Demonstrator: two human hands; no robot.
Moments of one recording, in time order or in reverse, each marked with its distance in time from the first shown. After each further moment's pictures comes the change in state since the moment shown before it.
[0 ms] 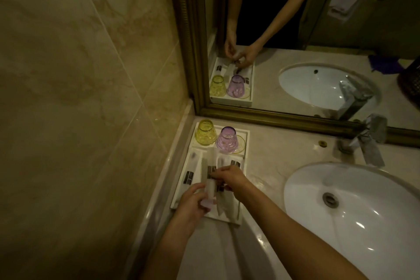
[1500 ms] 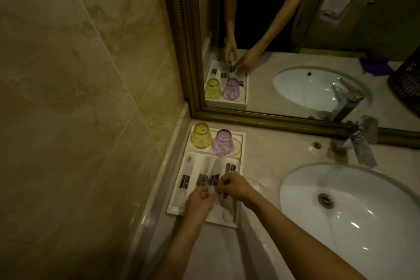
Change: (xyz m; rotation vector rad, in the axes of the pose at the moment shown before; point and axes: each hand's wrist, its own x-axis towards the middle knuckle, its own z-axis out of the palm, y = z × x) left_hand 0.016 -0.014 0.020 0.583 0.135 0.141; right_hand 0.003 0.022 -0.028 -0.459 -0.075 -0.230
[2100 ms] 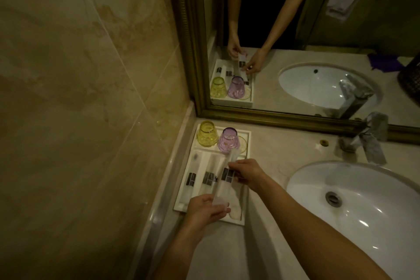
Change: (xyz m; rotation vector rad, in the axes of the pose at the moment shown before) left_hand -0.015 -0.018 -0.020 -0.343 -0.251 -0.094; right_hand 0.017 -0.013 -0.020 0.673 0.188 0.254
